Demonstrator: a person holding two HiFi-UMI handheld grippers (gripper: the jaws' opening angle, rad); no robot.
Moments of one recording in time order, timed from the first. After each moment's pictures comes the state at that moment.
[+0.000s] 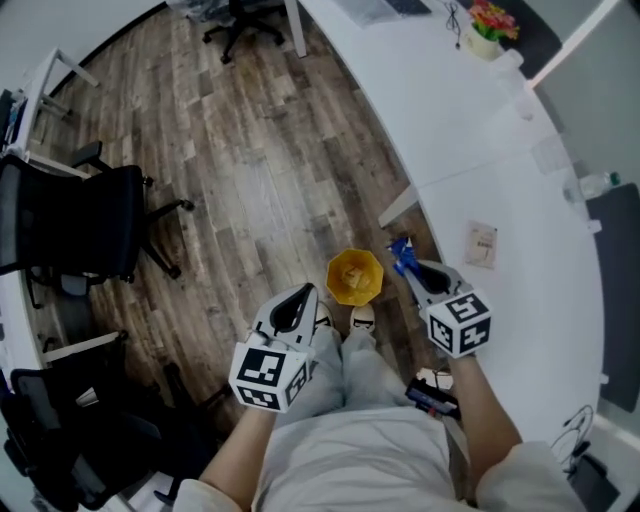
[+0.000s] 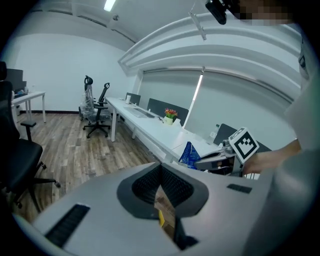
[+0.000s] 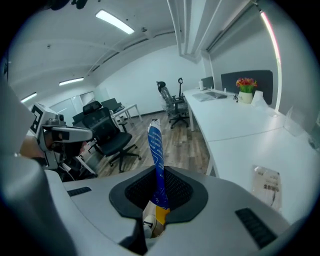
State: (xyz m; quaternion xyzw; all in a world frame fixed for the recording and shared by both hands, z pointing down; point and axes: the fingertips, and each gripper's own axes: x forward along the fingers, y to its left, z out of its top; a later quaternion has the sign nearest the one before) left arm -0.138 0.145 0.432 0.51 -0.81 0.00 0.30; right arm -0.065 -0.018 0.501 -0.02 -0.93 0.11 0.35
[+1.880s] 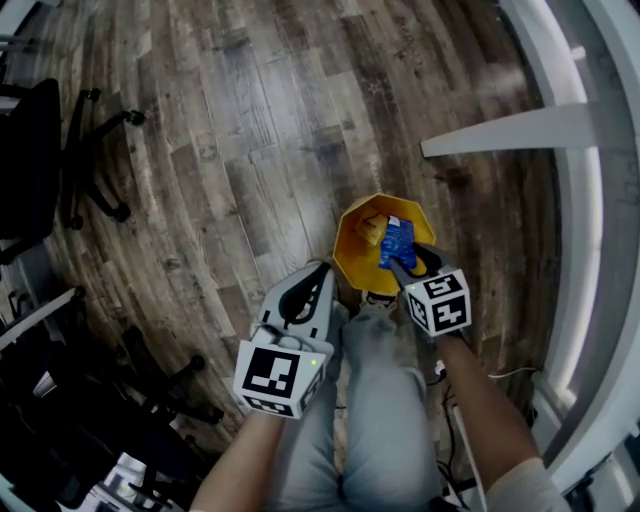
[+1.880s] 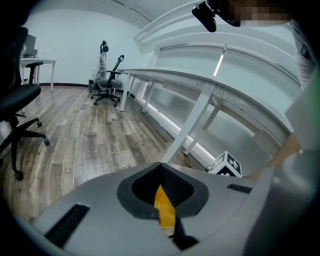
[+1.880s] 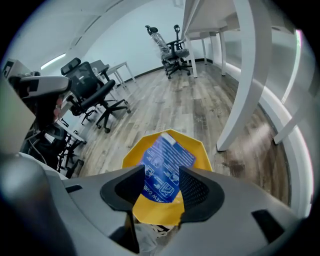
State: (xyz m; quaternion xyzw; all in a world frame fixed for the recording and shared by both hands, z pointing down) left arm -0.139 0.157 0.818 0.46 -0.80 -0.01 0.39; right arm -0.040 0.048 0.988 -0.05 -0.84 0.13 0.53
